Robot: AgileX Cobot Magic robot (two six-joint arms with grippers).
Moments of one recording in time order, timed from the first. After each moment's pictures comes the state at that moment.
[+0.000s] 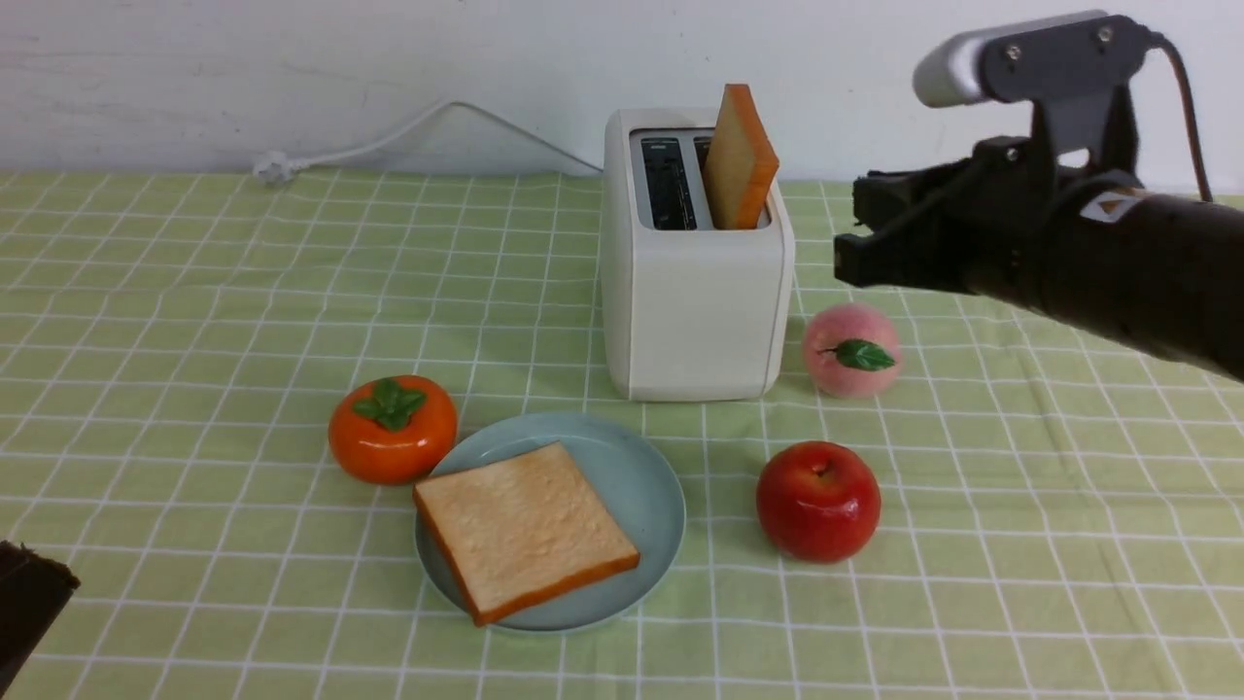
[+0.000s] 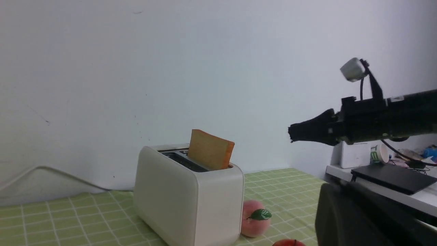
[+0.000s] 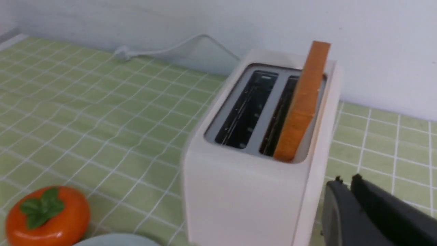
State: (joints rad) right arm 0.43 1.46 -1.02 0.72 -0.11 -0.60; left arm -0.61 0.05 -0.19 -1.75 -0.08 1.62
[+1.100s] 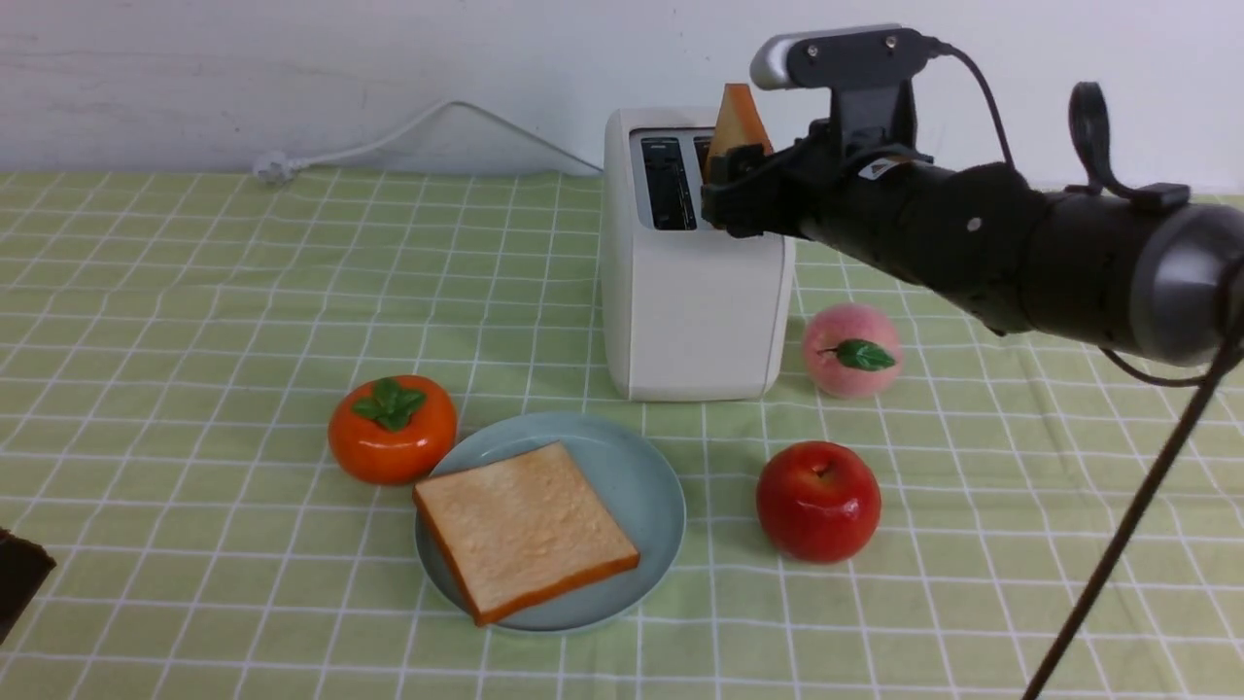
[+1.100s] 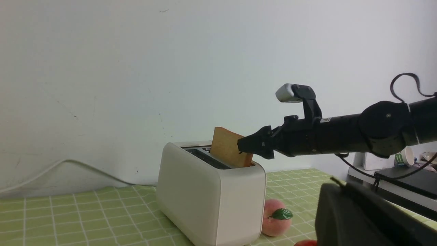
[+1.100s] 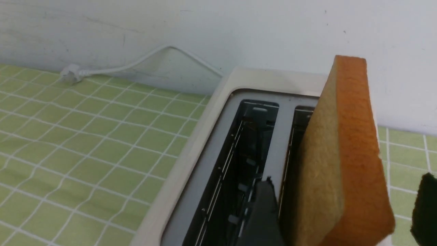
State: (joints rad) right arm 0.43 1.90 -1.40 0.75 -0.22 -0.59; left arm -0.61 0.05 -0.19 -1.75 -0.14 1.62
